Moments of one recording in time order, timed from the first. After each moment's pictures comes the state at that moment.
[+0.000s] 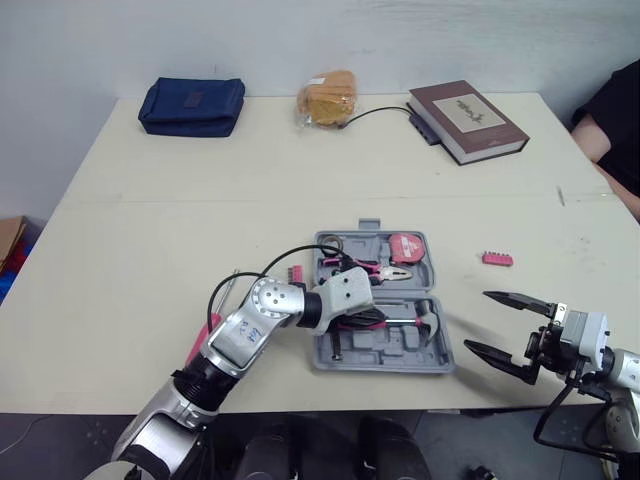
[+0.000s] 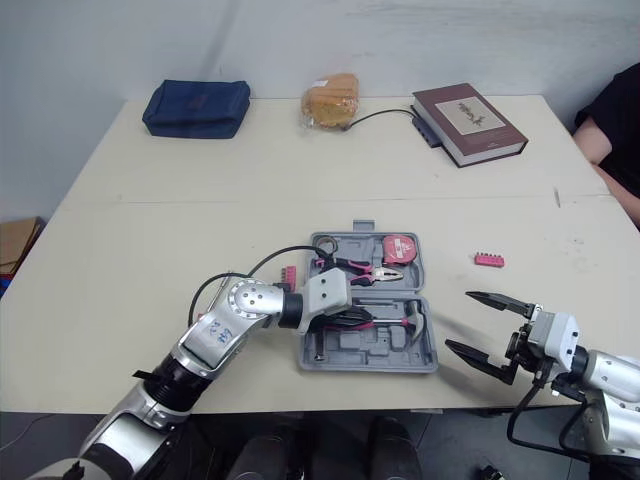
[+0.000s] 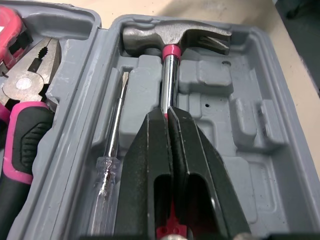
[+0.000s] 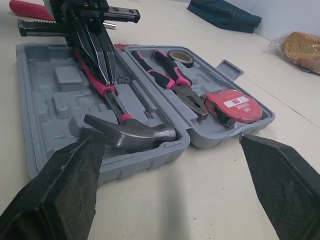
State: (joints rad) left arm -0.54 0.33 -0.50 -0.12 -0.07 0.52 -0.82; right arm 0.05 -0.70 -0.31 0.20 0.53 -0.41 1.35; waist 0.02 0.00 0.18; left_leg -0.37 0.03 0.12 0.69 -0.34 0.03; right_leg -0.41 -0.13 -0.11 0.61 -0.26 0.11
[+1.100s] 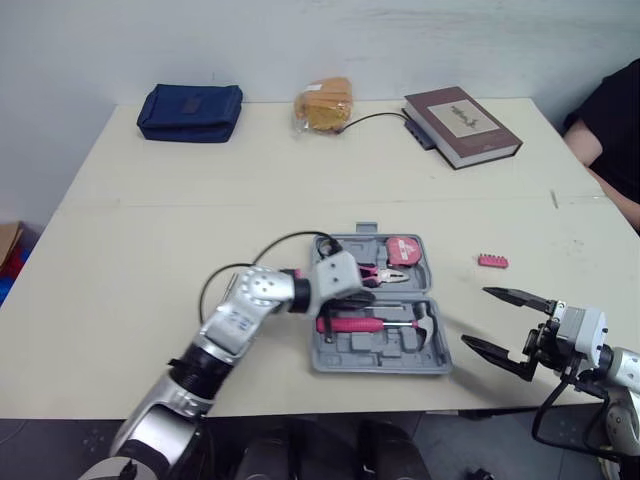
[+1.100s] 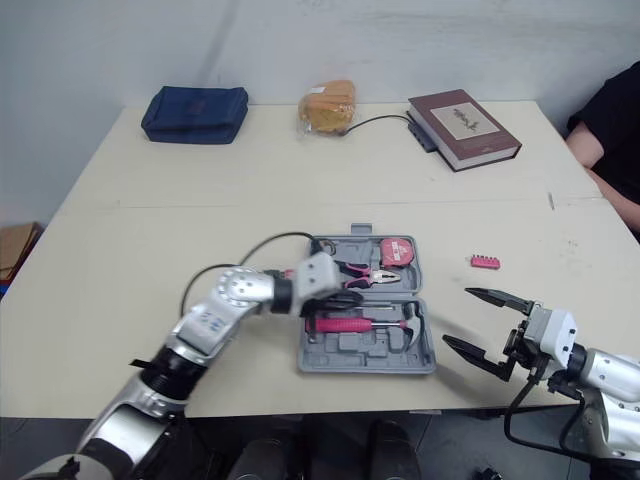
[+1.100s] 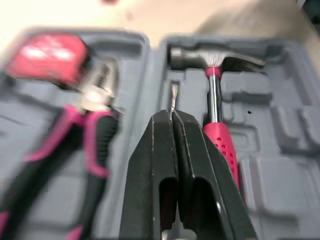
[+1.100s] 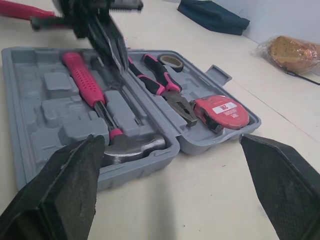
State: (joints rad) left arm -0.56 0.39 -0.34 -0.09 -0.14 0.35 -0.90; right arm 0.06 -0.71 -0.32 0.14 0.51 -0.38 1.29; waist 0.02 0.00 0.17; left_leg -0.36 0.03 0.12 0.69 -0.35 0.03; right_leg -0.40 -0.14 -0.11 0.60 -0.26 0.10
